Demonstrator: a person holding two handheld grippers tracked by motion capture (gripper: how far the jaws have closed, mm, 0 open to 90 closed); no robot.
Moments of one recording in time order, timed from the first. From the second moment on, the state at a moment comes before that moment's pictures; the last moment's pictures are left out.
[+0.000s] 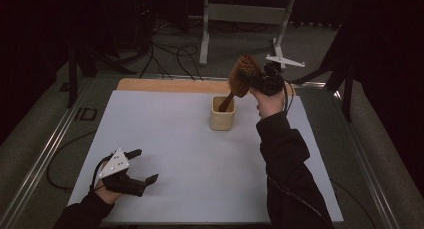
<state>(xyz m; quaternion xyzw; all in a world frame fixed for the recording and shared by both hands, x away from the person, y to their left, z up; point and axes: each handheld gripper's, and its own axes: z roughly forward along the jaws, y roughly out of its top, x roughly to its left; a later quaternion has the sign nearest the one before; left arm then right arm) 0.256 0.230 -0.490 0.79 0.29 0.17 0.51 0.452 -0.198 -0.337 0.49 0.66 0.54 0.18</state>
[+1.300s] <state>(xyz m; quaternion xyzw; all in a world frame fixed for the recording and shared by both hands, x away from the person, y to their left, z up) 0.257 0.231 -0.491 0.79 0.28 0.17 0.52 0.460 -0.189 -0.370 0.50 0.67 0.53 0.16</state>
